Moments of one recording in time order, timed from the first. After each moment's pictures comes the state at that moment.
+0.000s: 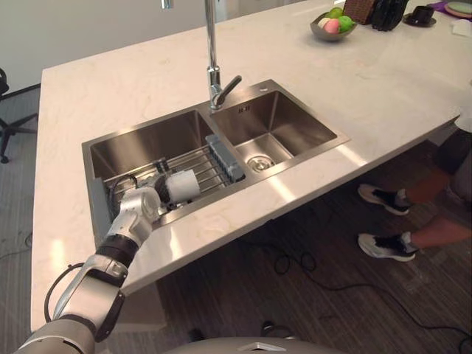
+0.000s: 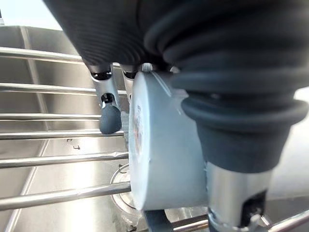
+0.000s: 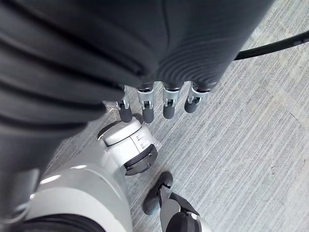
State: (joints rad) left arm -0.55 0.37 -0.31 0.61 0.77 0.27 -0.19; right arm 0.24 -0.13 -0.38 1.07 -0.01 0.31 0.30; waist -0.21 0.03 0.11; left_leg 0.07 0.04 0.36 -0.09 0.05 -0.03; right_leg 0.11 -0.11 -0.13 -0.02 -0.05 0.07
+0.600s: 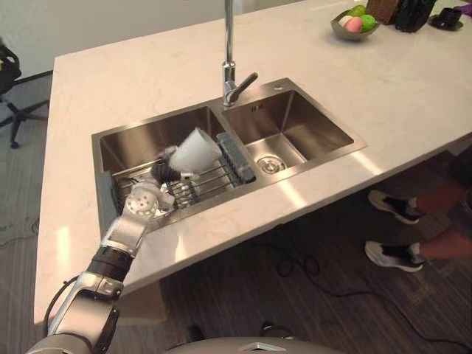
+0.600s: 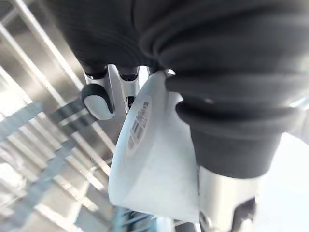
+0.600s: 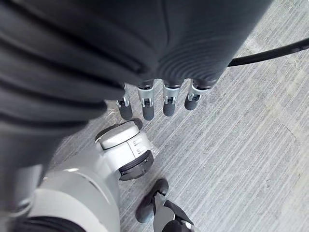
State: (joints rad) left arm -0.42 0.37 -0.16 0.19 -0.10 0.17 0.08; right arm 0.27 -0.11 -0.39 1.07 0.00 0.28 0.27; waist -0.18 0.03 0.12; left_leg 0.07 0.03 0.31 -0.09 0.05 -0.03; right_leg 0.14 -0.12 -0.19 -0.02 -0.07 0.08
